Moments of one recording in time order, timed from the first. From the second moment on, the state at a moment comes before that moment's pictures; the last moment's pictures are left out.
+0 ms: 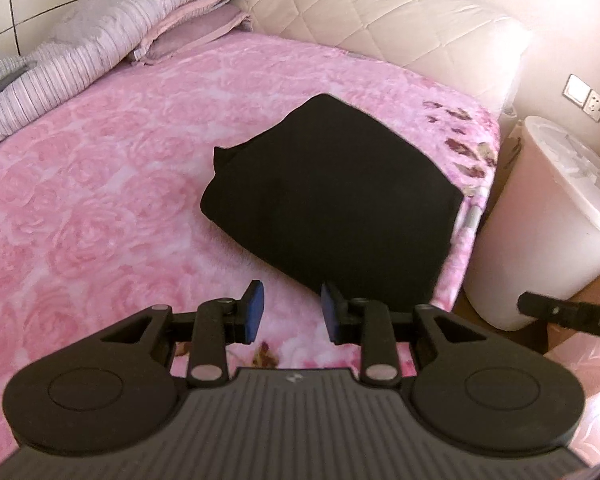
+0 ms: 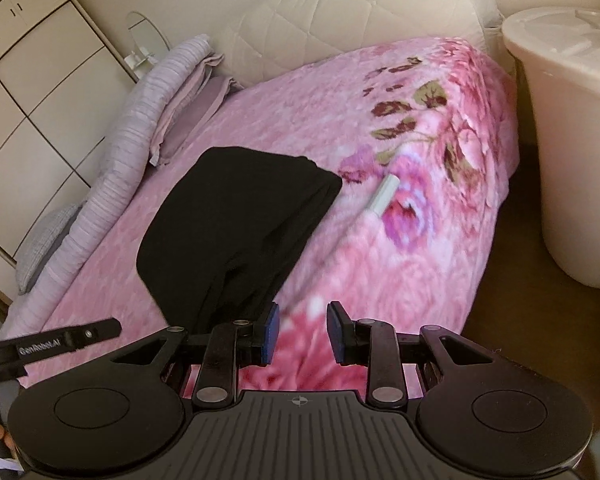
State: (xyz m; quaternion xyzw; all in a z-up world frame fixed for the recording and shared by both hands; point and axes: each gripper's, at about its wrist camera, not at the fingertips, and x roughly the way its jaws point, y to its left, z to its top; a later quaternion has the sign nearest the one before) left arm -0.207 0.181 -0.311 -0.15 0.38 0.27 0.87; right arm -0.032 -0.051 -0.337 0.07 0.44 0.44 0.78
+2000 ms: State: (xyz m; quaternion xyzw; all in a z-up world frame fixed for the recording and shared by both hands) left arm -0.071 0.391 -0.349 -0.29 0.31 0.16 0.89; right arm 0.110 0.041 -0.383 0.23 0.48 0.40 0.75
